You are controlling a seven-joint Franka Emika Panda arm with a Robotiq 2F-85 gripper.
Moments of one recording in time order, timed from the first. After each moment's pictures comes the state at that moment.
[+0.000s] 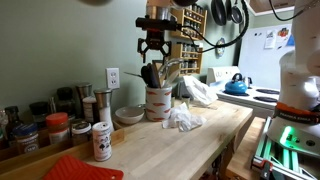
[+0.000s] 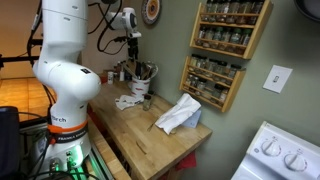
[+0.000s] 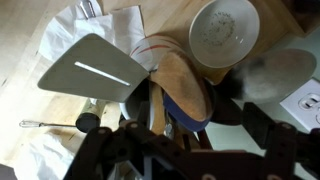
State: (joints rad) arm 0.36 0.05 0.33 -1.91 -0.27 2.04 1.70
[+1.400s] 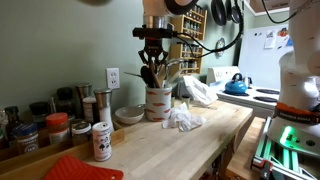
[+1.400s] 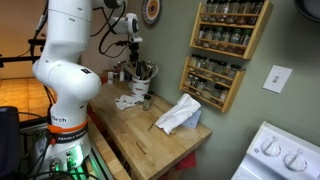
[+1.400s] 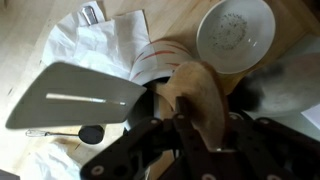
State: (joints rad) arm 0.37 0.12 0.31 -1.89 -0.26 2.03 1.72
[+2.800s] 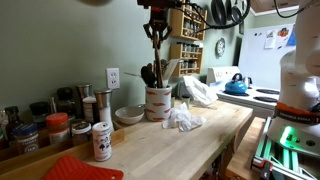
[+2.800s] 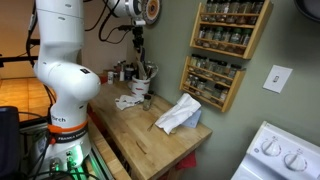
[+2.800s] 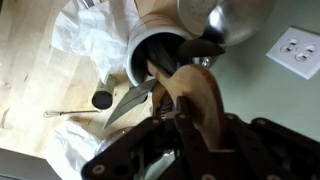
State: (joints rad) arm 0.34 -0.02 0.30 -1.78 -0.24 1.89 1.75
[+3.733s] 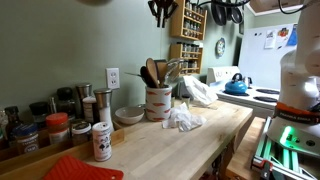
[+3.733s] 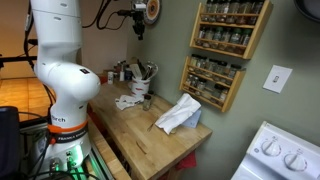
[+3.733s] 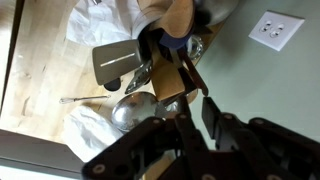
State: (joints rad) arm 0.33 -0.06 0.31 -1.62 -0.22 1.69 1.75
